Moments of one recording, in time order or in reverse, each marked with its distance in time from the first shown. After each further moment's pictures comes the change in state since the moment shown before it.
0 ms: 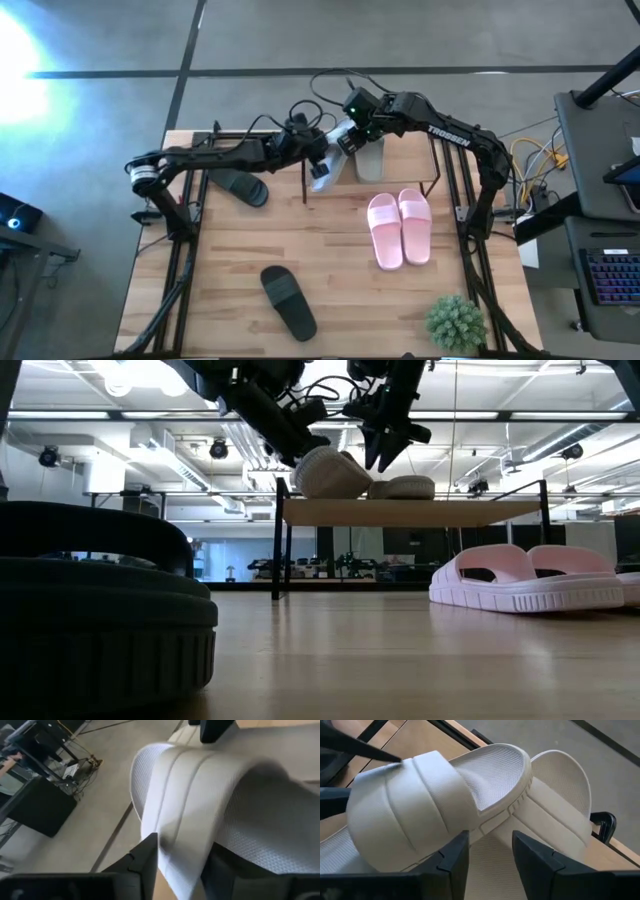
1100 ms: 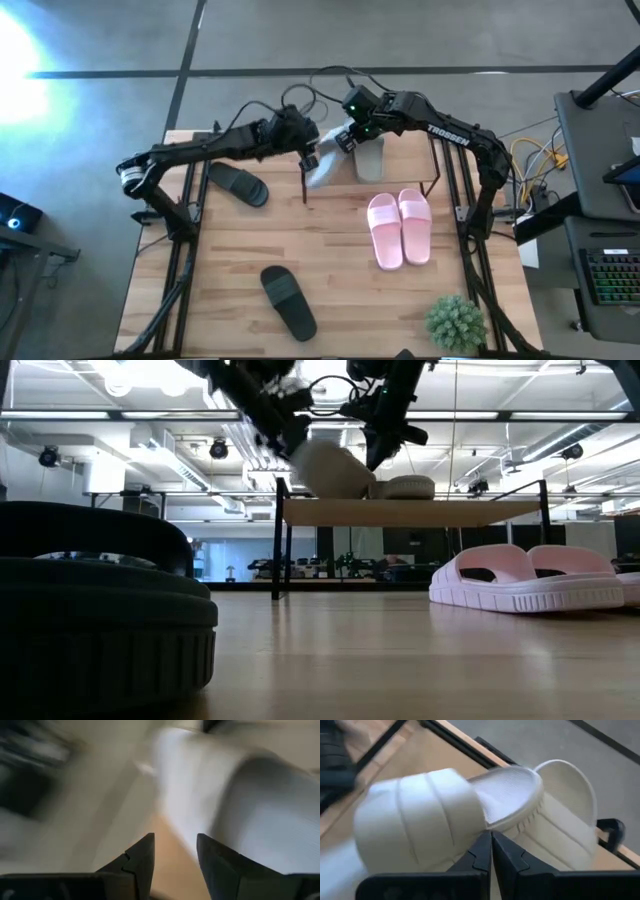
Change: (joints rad) left arm 0.053 -0.072 0.109 -0.289 0.068 -0.016; right arm -0.008 0.007 -0.002 0.047 -0.017 0.001
